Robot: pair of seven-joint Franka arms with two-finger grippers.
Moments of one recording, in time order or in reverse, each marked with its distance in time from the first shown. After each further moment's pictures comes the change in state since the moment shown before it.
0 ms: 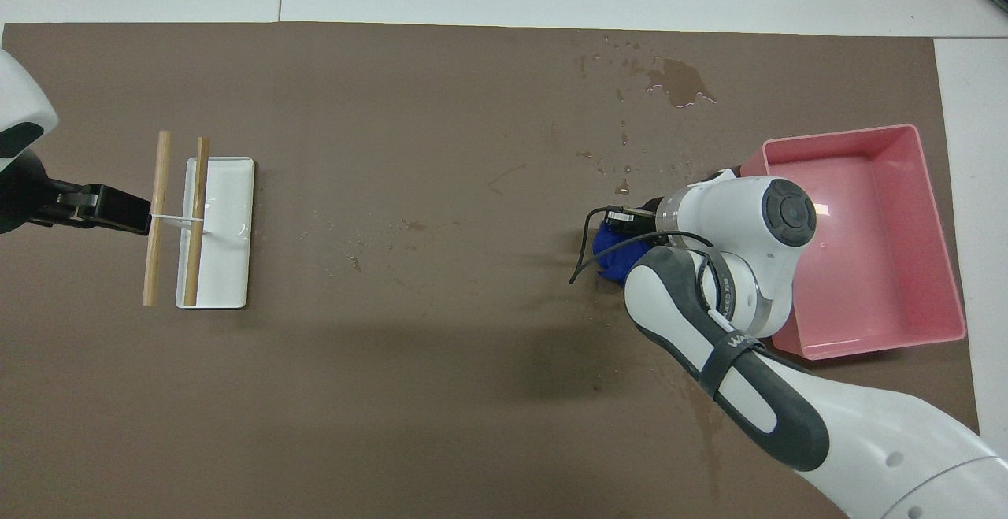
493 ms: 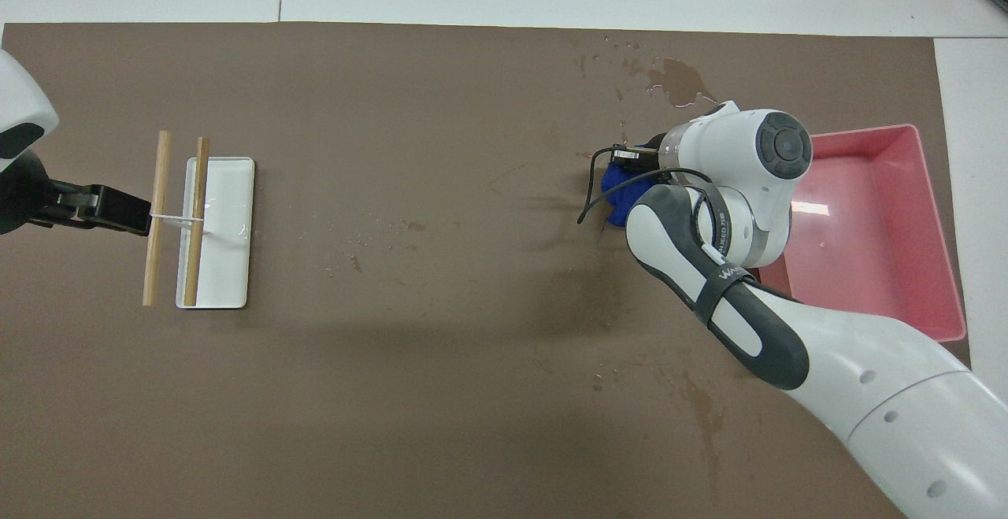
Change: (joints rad) left arm 0.000 0.000 0.000 -0.001 0.000 -0.001 0.000; right arm -0.047 0.202 -0.001 0.297 -0.150 0.000 -0.005
